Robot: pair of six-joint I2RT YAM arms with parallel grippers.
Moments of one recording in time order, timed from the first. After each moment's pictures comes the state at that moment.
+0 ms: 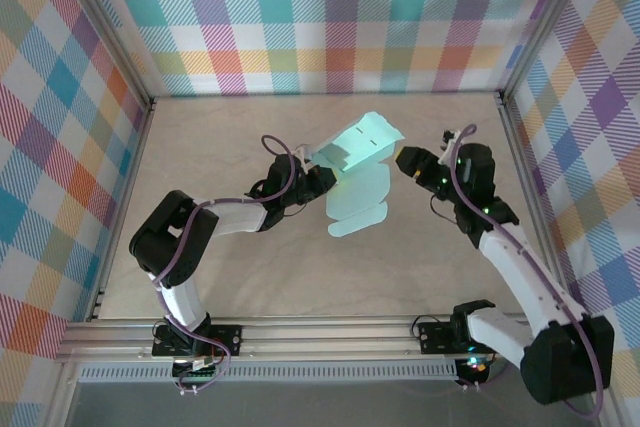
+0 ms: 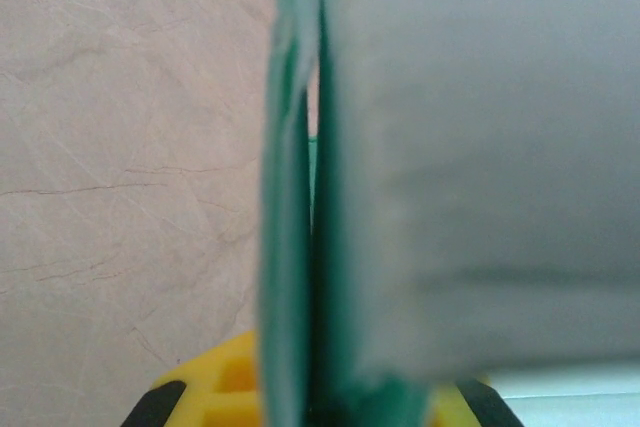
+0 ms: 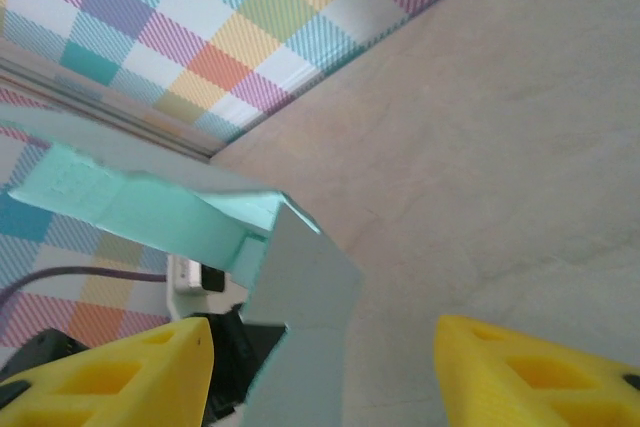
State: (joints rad) left arm -0.60 1.78 0.88 0.50 0.24 -0.98; right arm 0.22 1.06 0.80 -0.10 -0.39 0.78
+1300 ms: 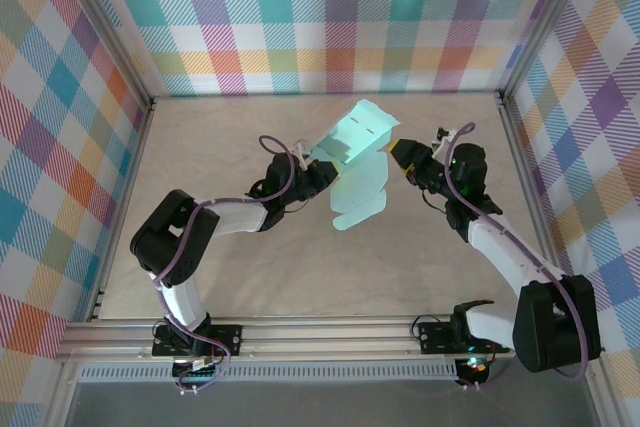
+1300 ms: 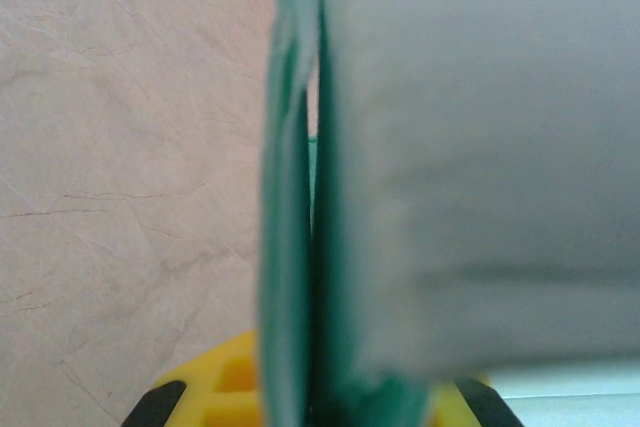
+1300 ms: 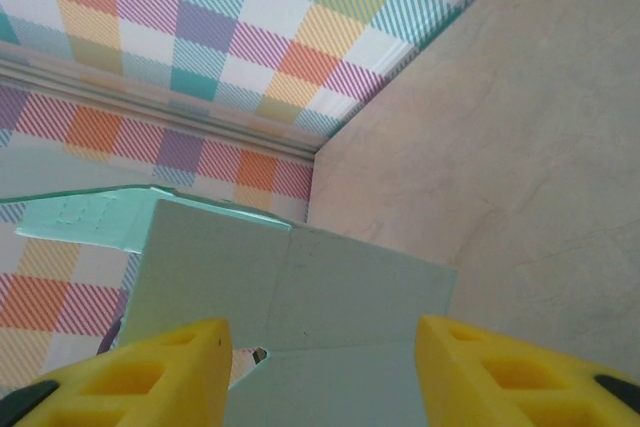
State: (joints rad) left arm -0.60 1.78 0.88 0.60 0.25 -1.07; right arm 0.19 1.20 0.68 0.32 -0.57 1.07
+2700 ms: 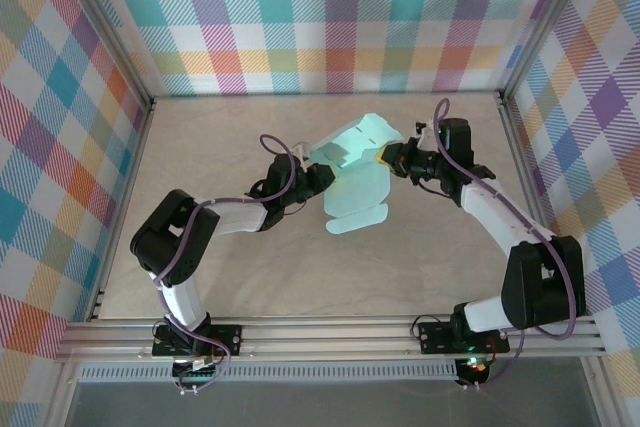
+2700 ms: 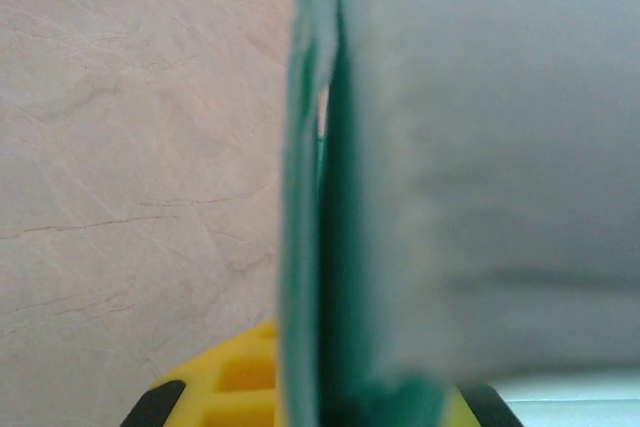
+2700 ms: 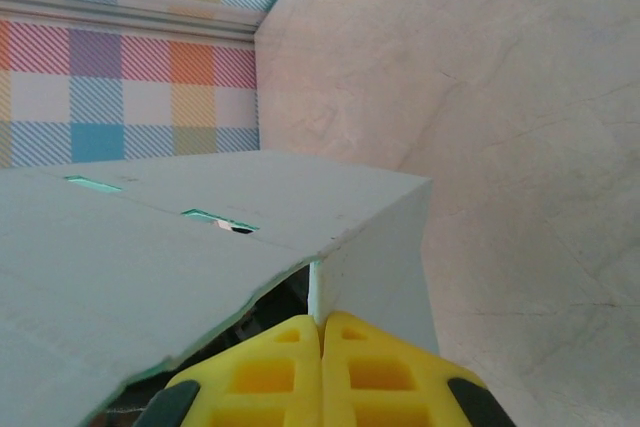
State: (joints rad) left arm -0.61 1.78 0.88 0.53 0.20 -0.95; right arm 0.20 1.41 0.97 -0.13 -0.75 0.94
